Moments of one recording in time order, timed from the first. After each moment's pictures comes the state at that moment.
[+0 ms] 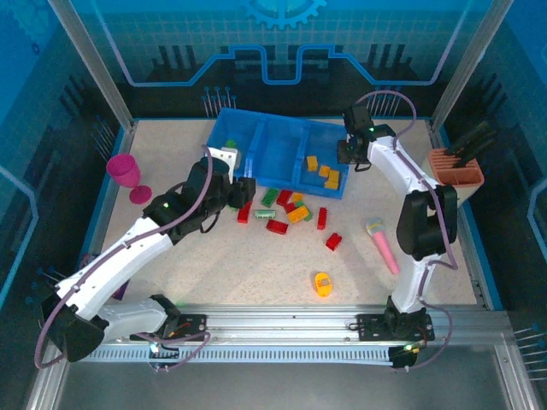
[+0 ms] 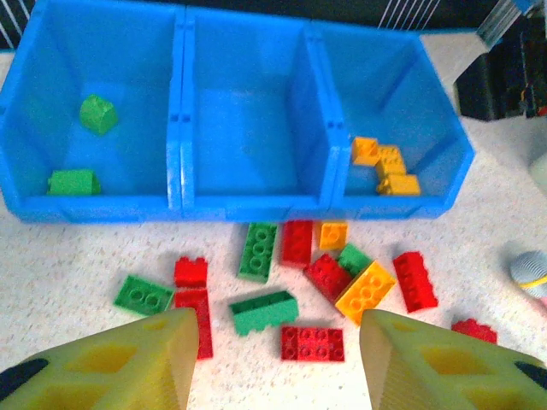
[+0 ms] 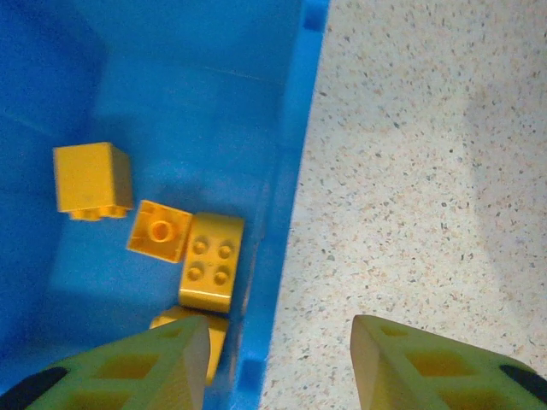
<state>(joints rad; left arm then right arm) -0.62 1.15 1.12 -0.57 -0.20 -0.38 0.22 1.93 1.68 -0.82 0.20 0.22</state>
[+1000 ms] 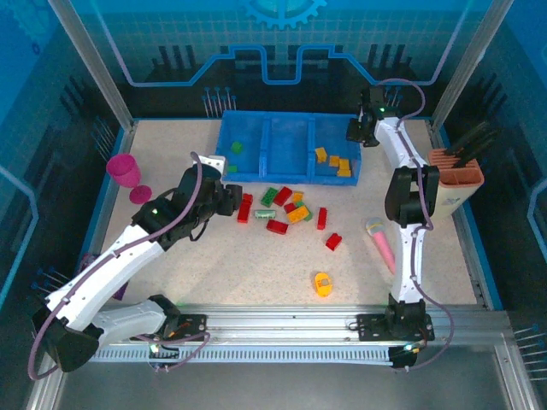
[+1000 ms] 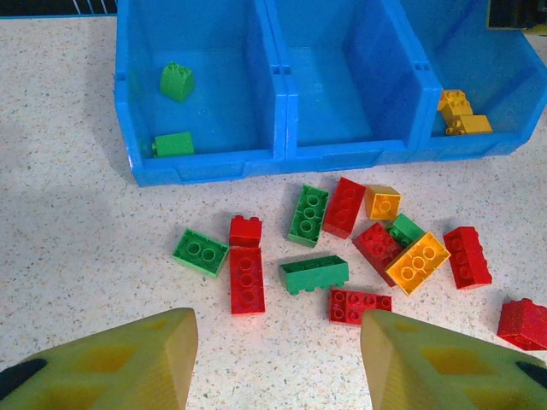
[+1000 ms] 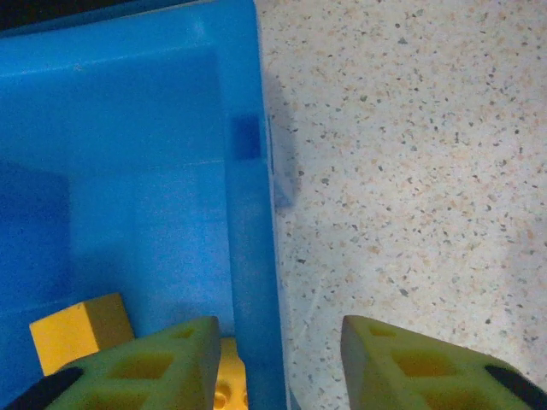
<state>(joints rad) -0.60 1.09 1.10 -0.69 -0.27 -0.40 0.06 2.36 2.22 -0.87 0.02 0.24</state>
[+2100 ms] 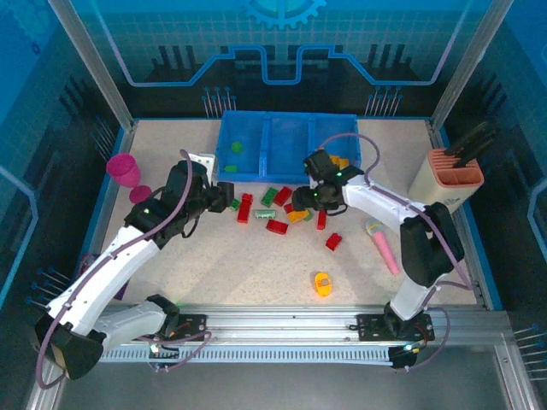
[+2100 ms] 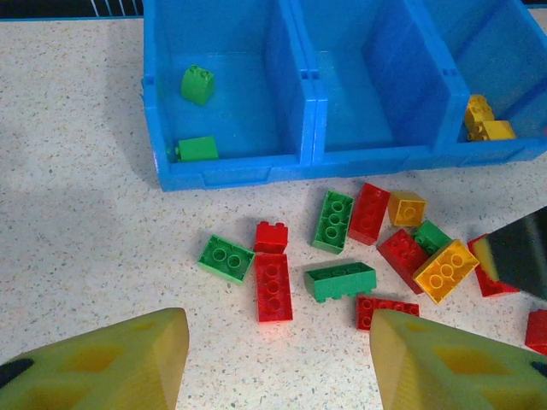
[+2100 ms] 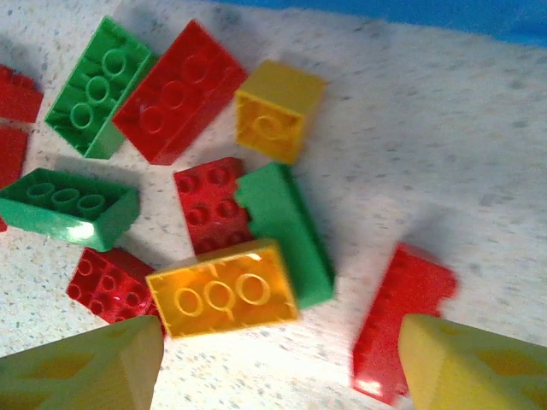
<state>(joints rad) -0.47 1.06 1.06 -0.65 -0.17 -0.32 0.55 1.73 1.26 -0.67 -0.03 0.44</state>
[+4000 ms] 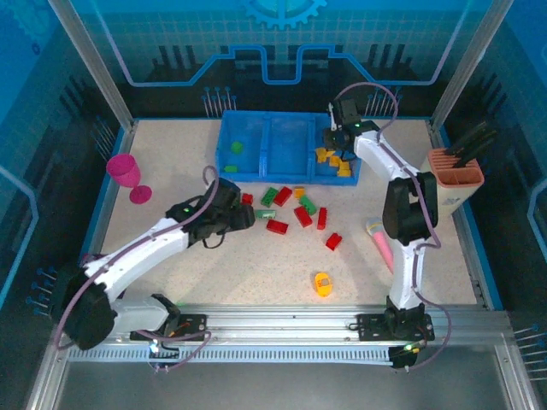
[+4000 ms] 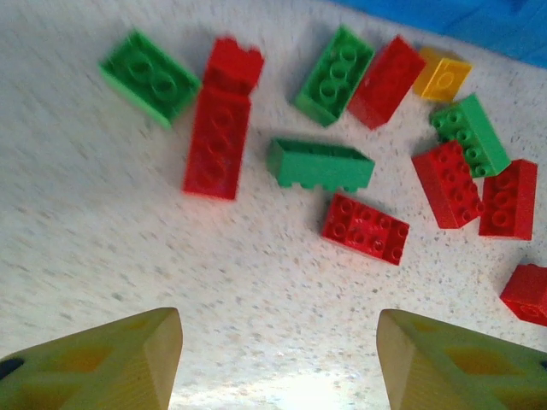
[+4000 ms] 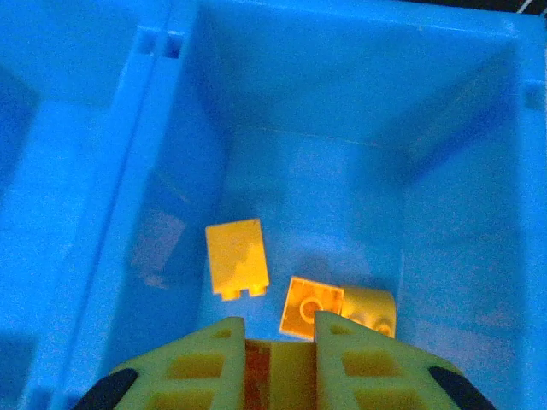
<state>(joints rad) -0.60 1.27 0.89 -0.58 -0.08 -0.79 0.25 2.13 1.86 -0.61 0.12 0.12</state>
